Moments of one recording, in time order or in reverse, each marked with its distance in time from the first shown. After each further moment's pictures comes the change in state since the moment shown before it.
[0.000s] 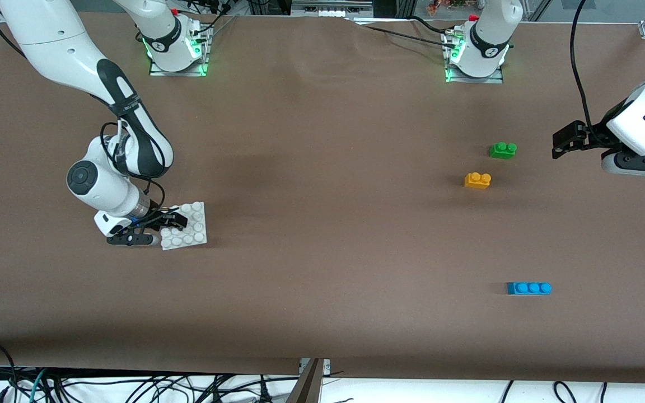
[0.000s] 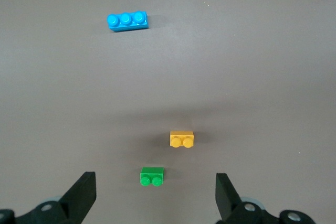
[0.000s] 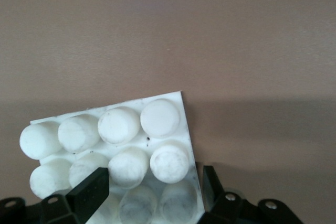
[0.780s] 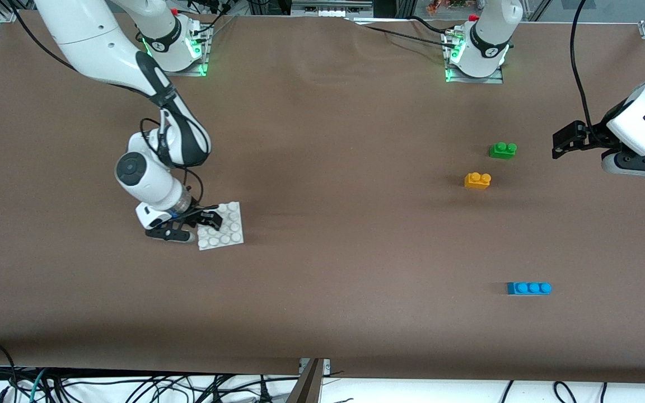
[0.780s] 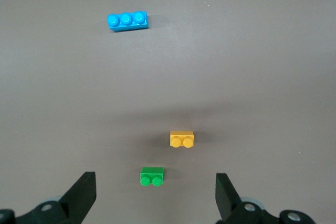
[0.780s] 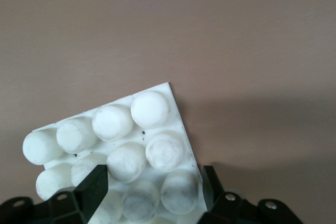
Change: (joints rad) left arm 0.000 0.000 0.000 0.000 0.000 0.000 0.000; right arm 0.195 0.021 0.005 0.004 0.004 0.102 0.342
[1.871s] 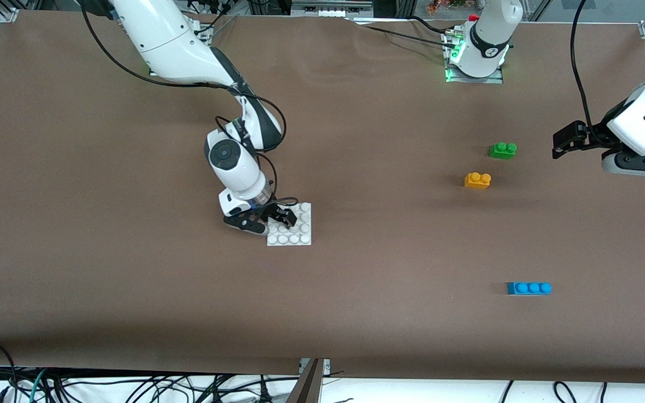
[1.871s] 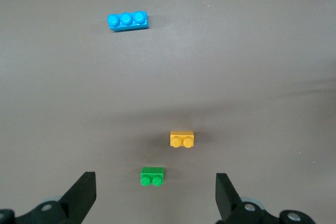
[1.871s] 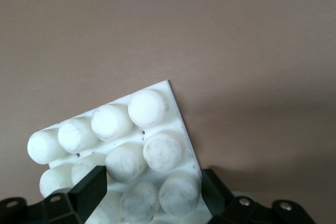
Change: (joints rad) left arm 0.000 0.000 0.000 0.000 0.000 0.000 0.000; right arm 0.326 0.150 -0.055 0.221 0.000 0.040 0.458
